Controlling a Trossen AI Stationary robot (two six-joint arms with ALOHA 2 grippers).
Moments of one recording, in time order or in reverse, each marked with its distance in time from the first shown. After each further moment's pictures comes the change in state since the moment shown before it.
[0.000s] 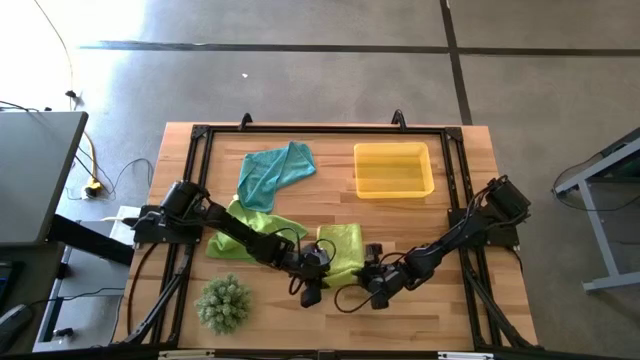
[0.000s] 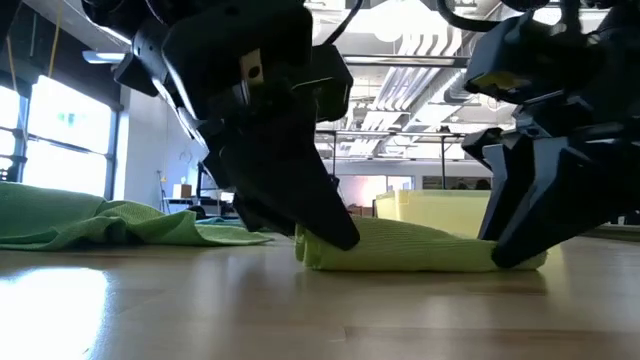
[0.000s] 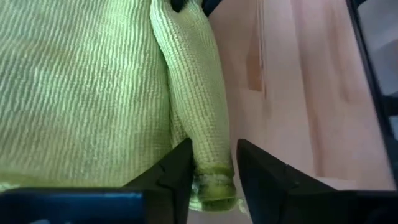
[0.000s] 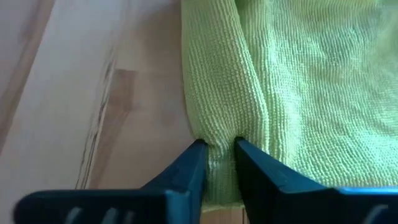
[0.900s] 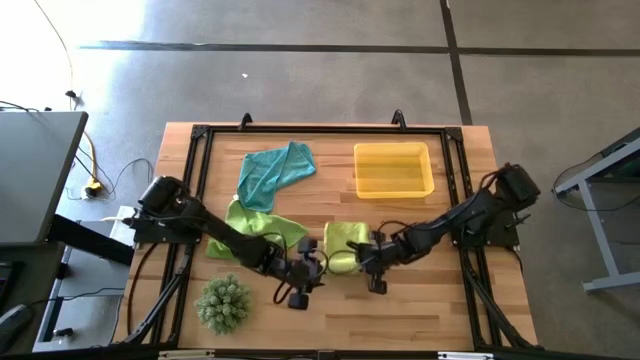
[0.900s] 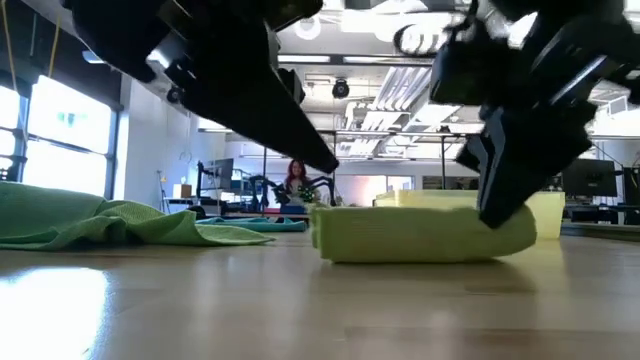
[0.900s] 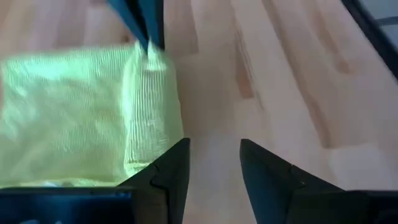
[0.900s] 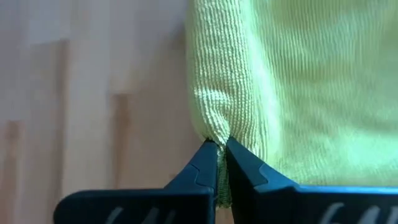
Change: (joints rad) left arm -0.090 -0.143 0.003 -0.120 -0.270 0.370; right arm -0.196 -0.156 -0.008 -0.089 -0.318 0.124
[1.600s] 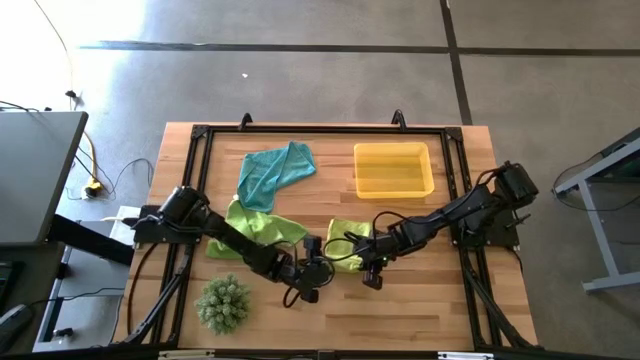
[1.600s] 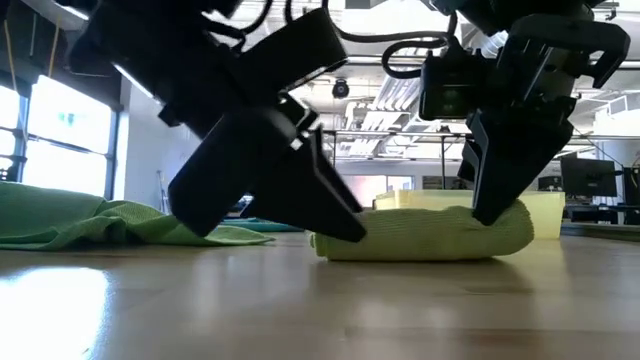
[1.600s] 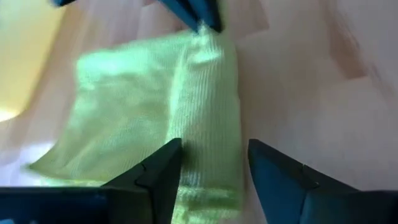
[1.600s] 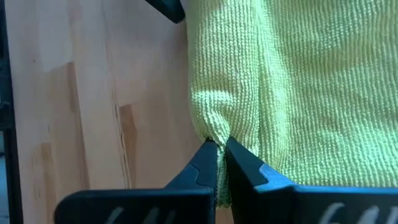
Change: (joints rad) left arm 0.016 0.171 0.033 0.114 -0.241 0.169; right arm -0.063 0.002 0.003 0.018 -0.120 0.117
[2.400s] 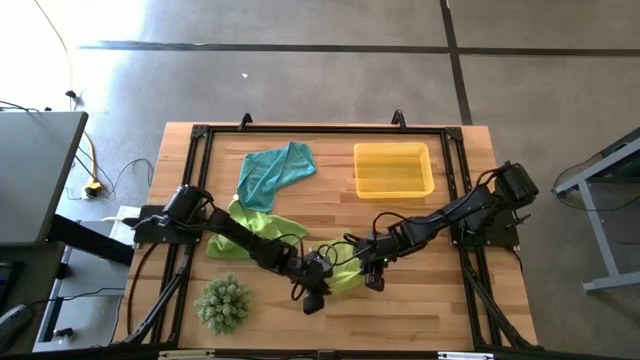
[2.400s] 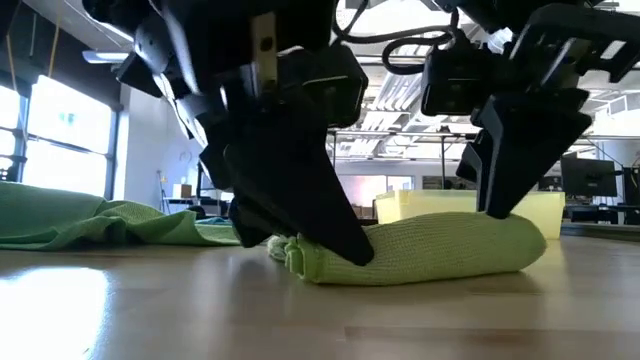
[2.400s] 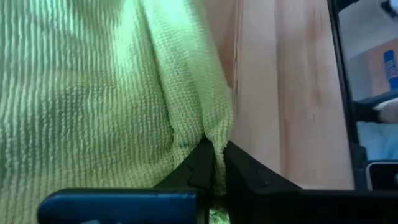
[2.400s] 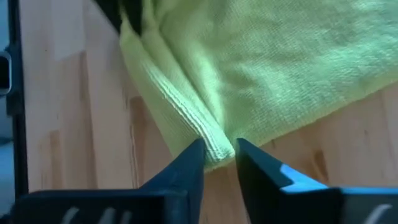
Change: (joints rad) left arm 0.045 0.029 0.016 -0.005 0.581 -0.678; right arm 0.002 -0.002 0.002 -0.001 -0.039 -0.061
